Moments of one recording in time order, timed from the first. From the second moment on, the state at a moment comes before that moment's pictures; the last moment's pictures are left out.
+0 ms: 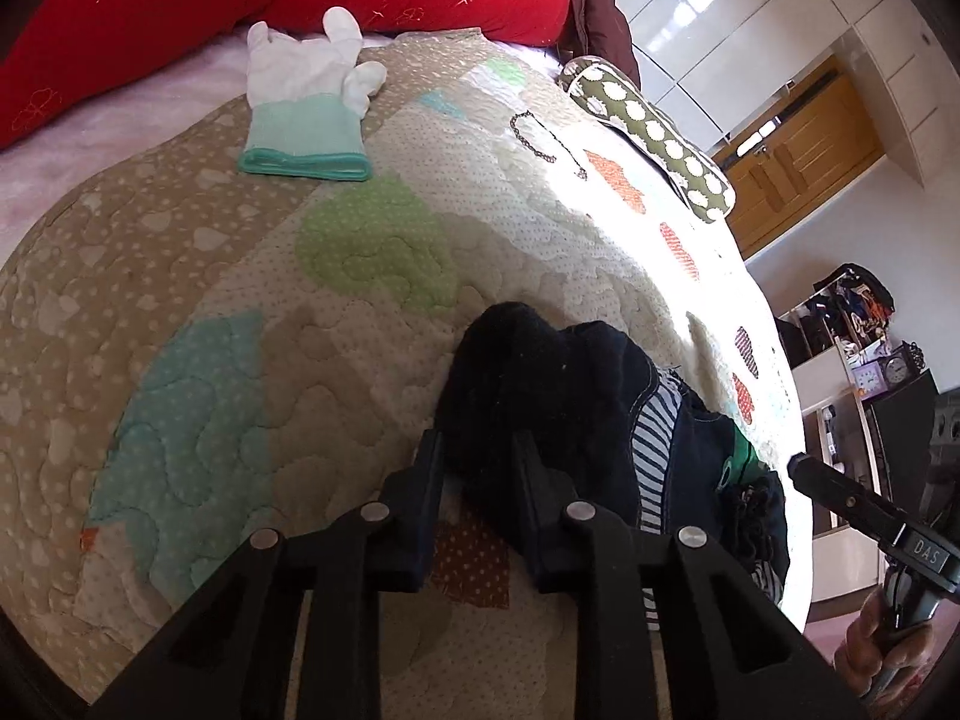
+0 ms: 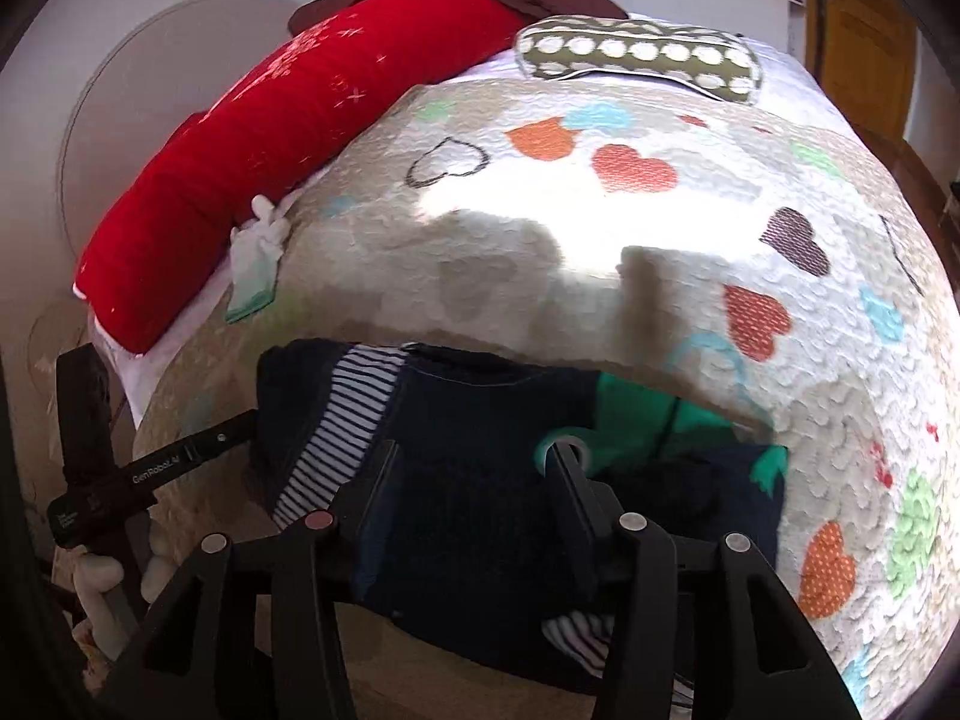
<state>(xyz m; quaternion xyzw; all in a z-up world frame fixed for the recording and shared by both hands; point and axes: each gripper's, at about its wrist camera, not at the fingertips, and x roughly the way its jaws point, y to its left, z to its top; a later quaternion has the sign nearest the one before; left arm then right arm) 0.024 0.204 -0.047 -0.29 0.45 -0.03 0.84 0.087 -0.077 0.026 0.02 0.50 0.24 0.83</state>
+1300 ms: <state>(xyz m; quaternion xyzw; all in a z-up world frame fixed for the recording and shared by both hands) 0.008 0.138 -0.019 -0.28 0.44 -0.14 0.84 0.137 0.055 0.008 -0.07 0.61 0.29 0.74</state>
